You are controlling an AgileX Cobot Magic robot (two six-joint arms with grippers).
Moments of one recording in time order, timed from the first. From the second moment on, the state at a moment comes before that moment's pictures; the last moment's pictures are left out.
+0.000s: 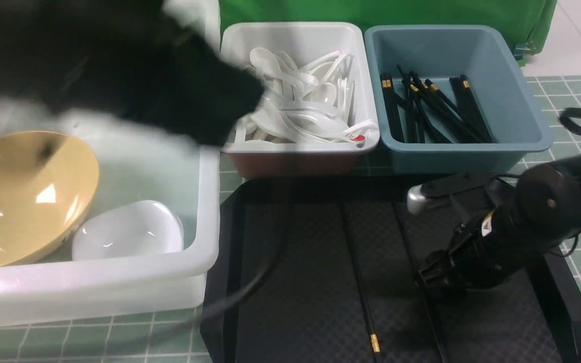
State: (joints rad) right arm 0.42 1.70 -0.90 0.12 0.58 0.01; left arm -0.56 0.98 -1.12 -0.28 0.78 0.30
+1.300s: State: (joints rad) right arm 0.59 1.39 -0.98 -0.15 0.73 0.10; left arm -0.48 0.20 -0.31 0.29 0.57 -0.07
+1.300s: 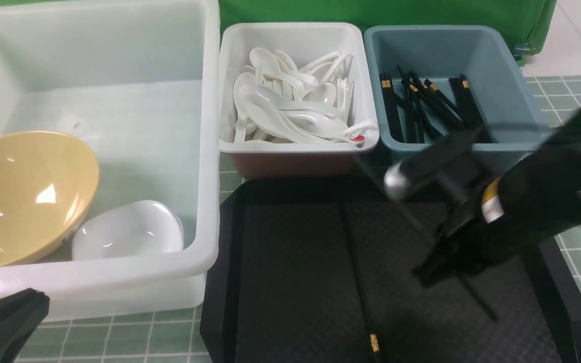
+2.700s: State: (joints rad) right arm 0.69 1.89 -1.18 0.04 0.65 0.20; left arm -0.48 0.20 -0.29 0.34 0.53 -0.07
